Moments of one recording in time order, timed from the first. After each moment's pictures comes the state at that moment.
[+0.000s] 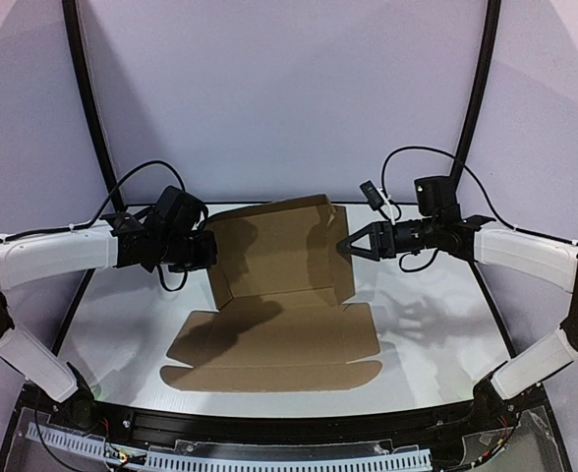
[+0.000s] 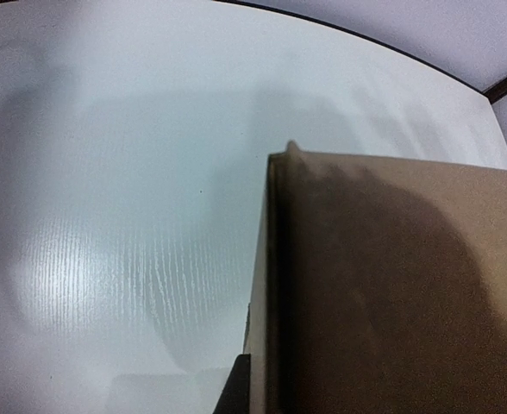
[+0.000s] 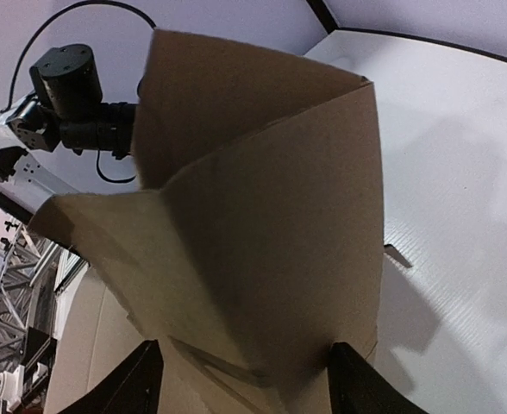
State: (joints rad) left arm -0.71 1.49 1.11 -0.41 -0.22 -0.67; right arm 0.45 1.41 0.98 -0.09 -0.89 0.22
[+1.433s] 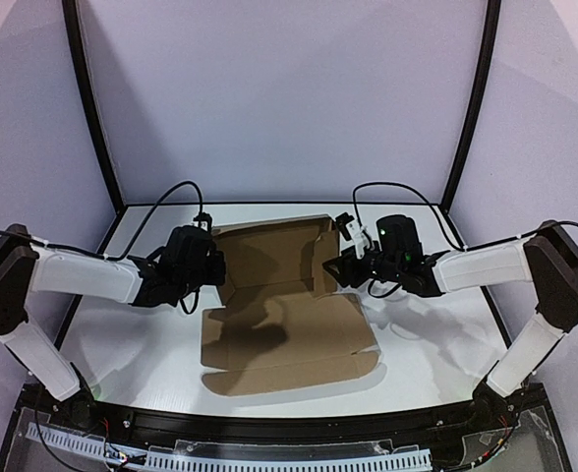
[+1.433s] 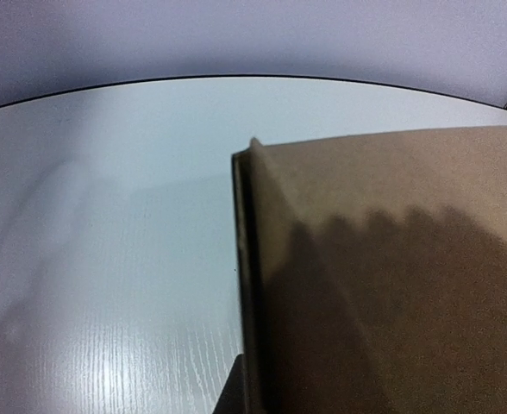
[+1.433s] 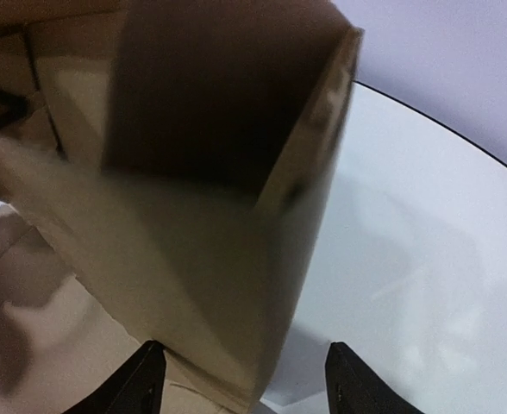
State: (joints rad) left arm -0.77 1.59 0.84 0.19 -0.47 -0.40; right arm 0.63 1.61 0.81 0.34 -0.11 -0.04
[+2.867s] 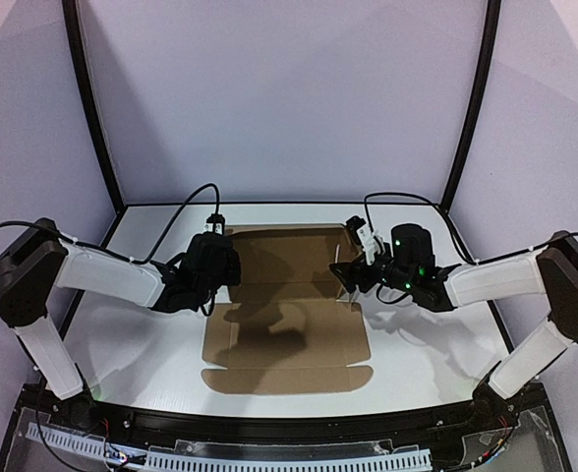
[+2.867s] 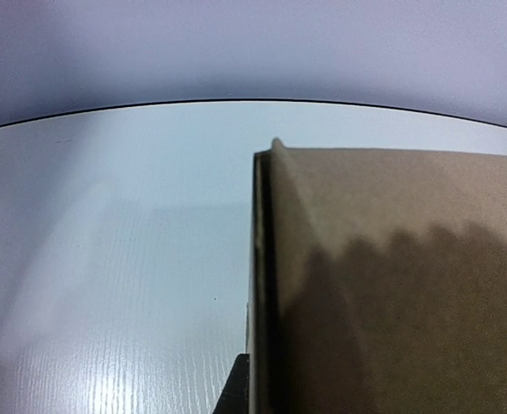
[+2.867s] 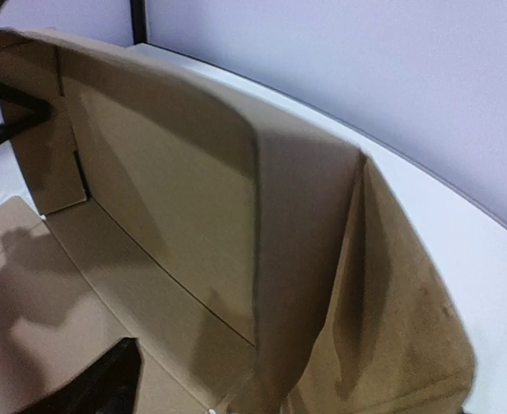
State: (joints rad) left arm -0.83 1.73 0.90 0.30 -0.61 -0.41; right arm 0.62 1.52 0.66 0.49 -0.06 -0.13
